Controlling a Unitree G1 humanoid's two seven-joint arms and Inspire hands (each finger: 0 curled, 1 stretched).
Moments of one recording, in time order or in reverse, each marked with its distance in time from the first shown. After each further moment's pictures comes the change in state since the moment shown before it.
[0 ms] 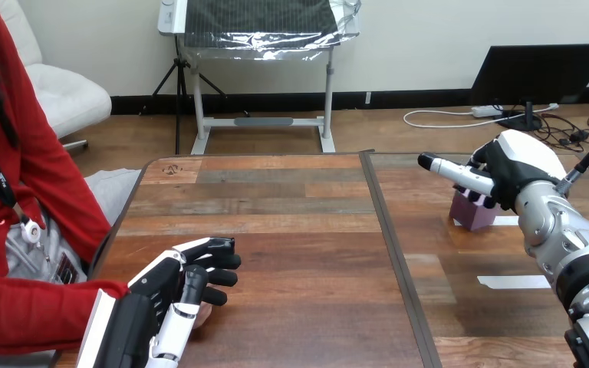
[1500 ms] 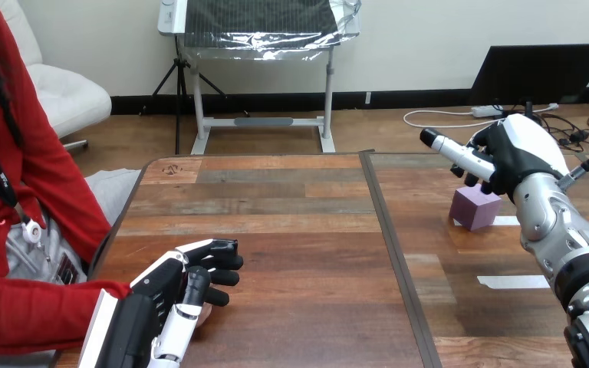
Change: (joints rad) left arm 0.000 0.000 0.000 0.000 0.000 0.000 -0.011; right arm -0.001 0.009 -0.064 -0.001 0.065 -0.065 -0.056
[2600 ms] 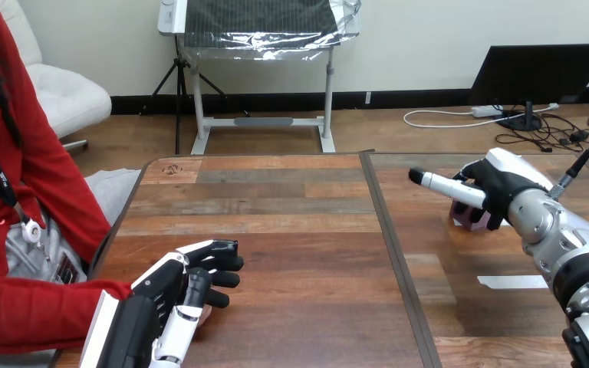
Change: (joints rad) left arm 0.004 0.000 0.000 0.000 0.008 -0.001 0.001; right arm -0.002 0.000 0.049 0.000 -0.049 0.094 0.220
